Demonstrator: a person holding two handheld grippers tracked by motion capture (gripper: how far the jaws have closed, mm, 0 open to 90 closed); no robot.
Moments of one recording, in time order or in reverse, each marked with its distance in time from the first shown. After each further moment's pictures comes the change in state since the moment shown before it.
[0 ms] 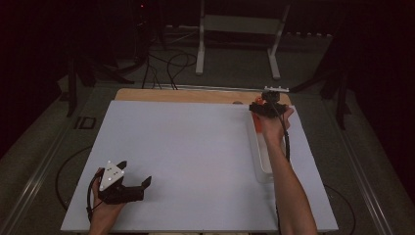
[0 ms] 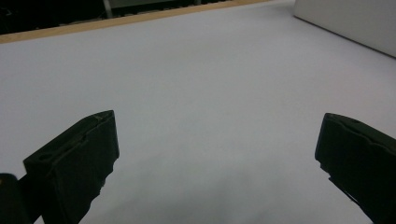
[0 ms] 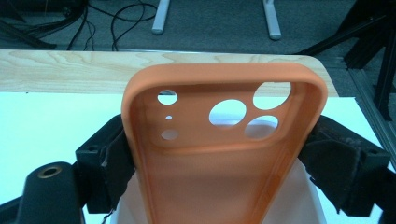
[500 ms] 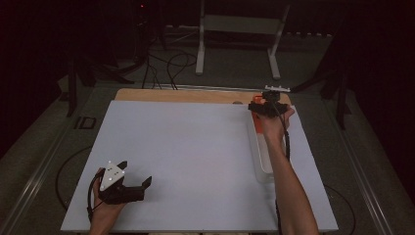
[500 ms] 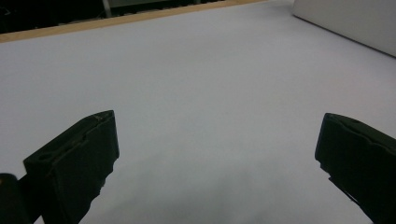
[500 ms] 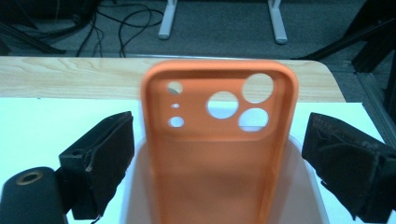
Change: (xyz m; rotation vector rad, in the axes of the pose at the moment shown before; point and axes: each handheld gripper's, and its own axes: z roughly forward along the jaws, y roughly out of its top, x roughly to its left) left arm -0.001 0.000 0.001 0.002 -0.003 0.001; right arm -0.001 0.002 -0.003 -0.021 0.033 0.004
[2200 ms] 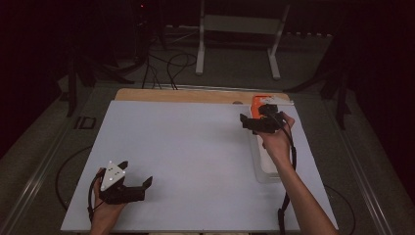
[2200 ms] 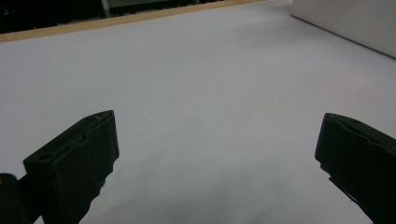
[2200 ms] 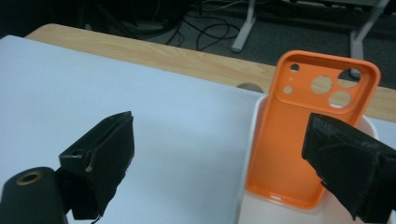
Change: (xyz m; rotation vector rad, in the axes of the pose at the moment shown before) left arm -0.002 0.000 0.001 -0.001 -0.003 0.001; right arm 0.025 -0.025 -0.087 -0.072 0.299 -0.168
